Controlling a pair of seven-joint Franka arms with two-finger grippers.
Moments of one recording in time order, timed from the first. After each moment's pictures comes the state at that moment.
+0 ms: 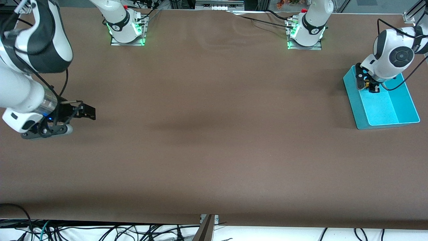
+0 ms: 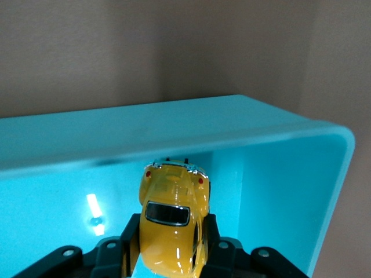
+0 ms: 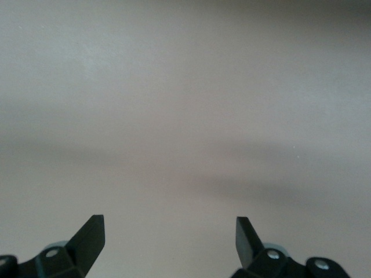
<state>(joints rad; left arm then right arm) 0.21 0.06 0.29 -2.61 0.72 2.53 1.42 -0.01 0.28 0.13 -1.49 -0.04 1.74 -0.03</state>
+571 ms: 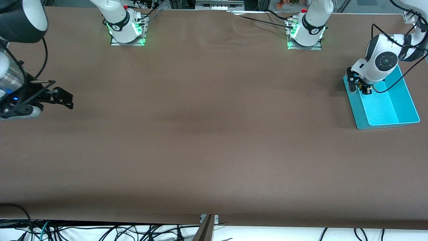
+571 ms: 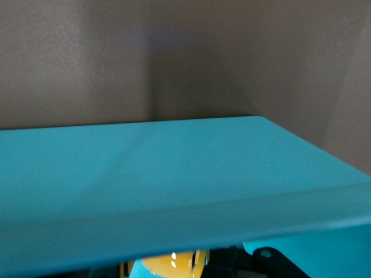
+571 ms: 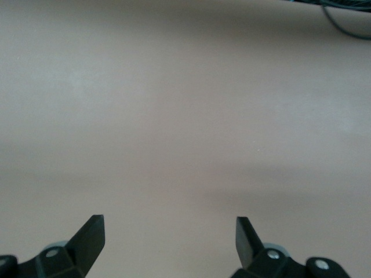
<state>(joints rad) 0.23 0.17 0.29 -2.61 0.83 2.63 1.24 -0.01 0.17 0.07 -1.49 -0.06 1.71 -0.03</state>
